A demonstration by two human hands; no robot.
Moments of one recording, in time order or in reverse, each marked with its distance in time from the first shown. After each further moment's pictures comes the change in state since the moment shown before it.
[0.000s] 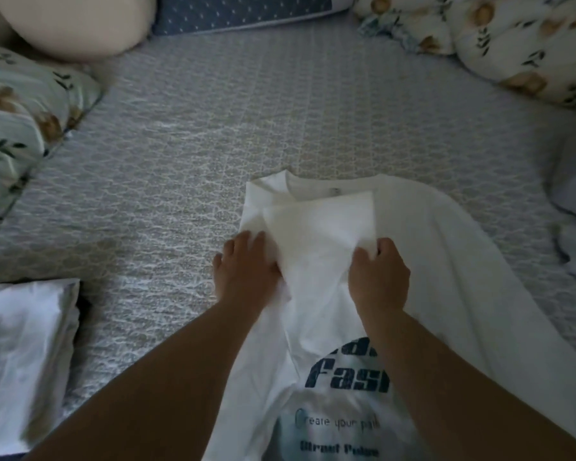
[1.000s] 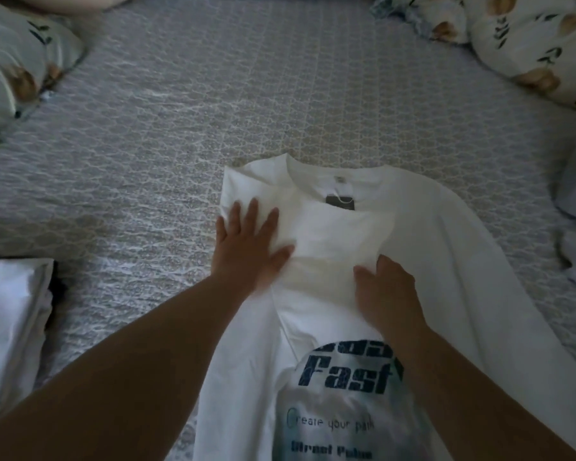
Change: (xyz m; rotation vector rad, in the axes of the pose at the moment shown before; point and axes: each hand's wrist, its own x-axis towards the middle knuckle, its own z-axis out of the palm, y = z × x) left_hand 0.030 -0.009 0.026 0.094 -0.083 0.195; right_hand -0.004 0.016 -0.016 -0.238 -0.309 -0.041
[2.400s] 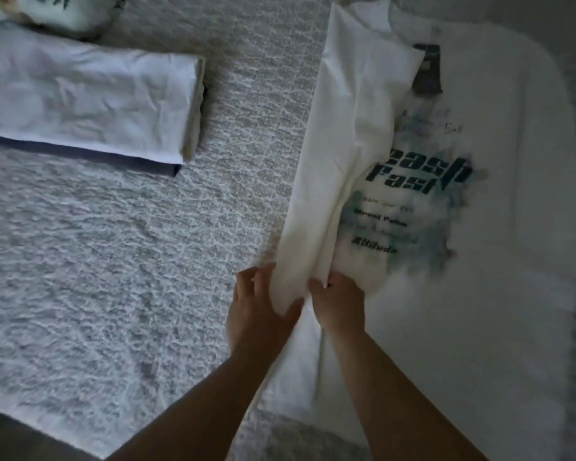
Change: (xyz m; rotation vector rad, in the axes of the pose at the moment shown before) left_hand -0.413 0.022 0.021 -0.560 0.023 -0.542; right_hand -0.287 0.071 0.083 -0.040 -0.415 0.126
